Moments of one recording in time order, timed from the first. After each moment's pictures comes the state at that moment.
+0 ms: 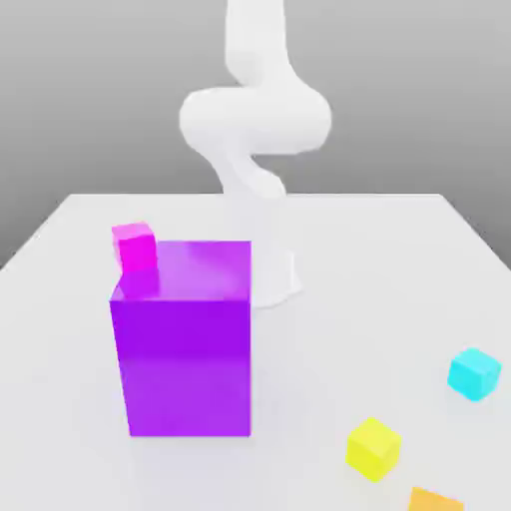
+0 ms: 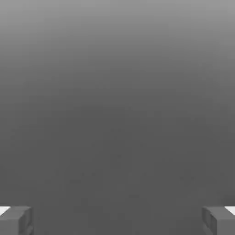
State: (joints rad) arm 0.04 -0.71 -0.01 -2.29 0.01 2.32 0.74
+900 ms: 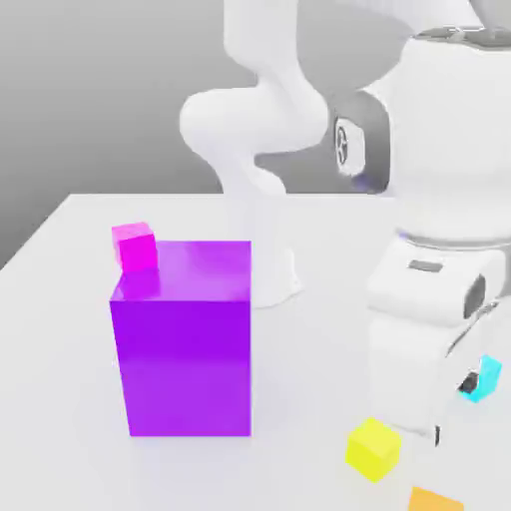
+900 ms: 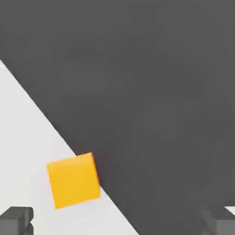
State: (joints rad) arm 0.28 0.27 0.02 -2.18 0.02 2.55 0.07
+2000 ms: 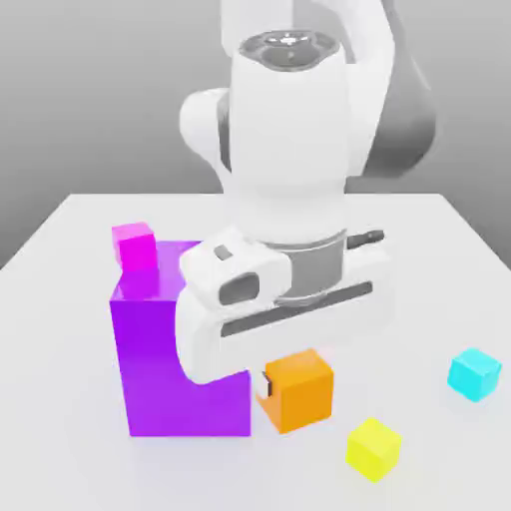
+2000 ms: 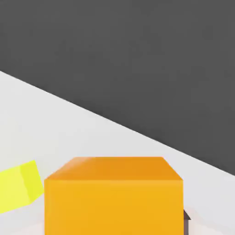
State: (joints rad) arm 0.10 -0.05 -0.13 -2.36 0.06 2.31 0.50
